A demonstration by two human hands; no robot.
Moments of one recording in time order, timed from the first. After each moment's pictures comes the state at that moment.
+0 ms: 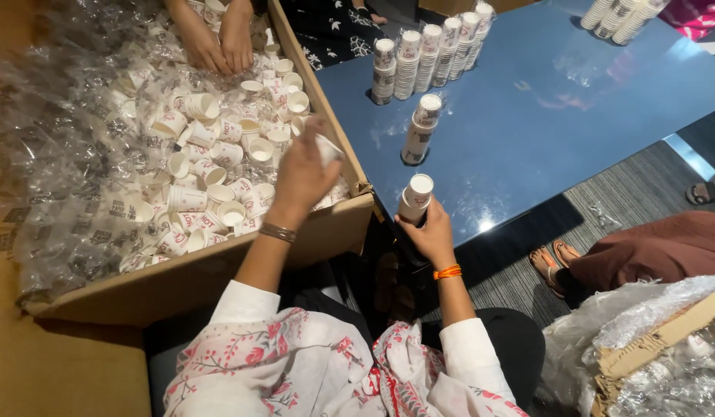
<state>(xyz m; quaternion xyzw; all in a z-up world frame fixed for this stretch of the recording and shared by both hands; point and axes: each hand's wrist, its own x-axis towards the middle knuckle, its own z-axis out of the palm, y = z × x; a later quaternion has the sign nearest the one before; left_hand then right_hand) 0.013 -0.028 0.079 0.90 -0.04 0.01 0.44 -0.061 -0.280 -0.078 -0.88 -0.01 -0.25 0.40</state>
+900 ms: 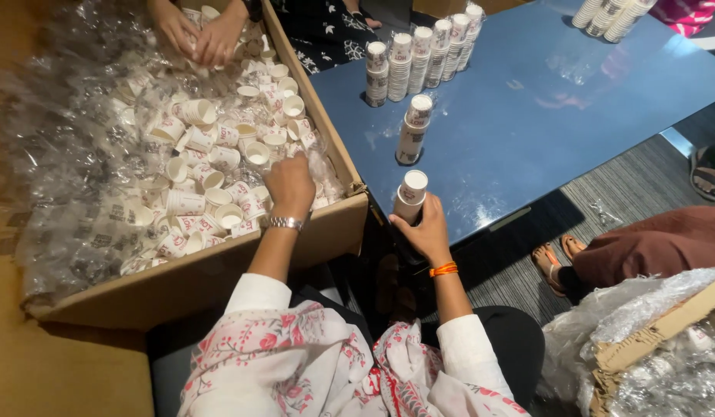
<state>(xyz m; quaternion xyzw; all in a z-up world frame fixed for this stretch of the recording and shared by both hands) 0.056 -0.023 -0.007 0.99 -0.03 0.13 0.08 -0.061 -0.283 -0.081 -0.89 -0.01 -0.26 0.37</state>
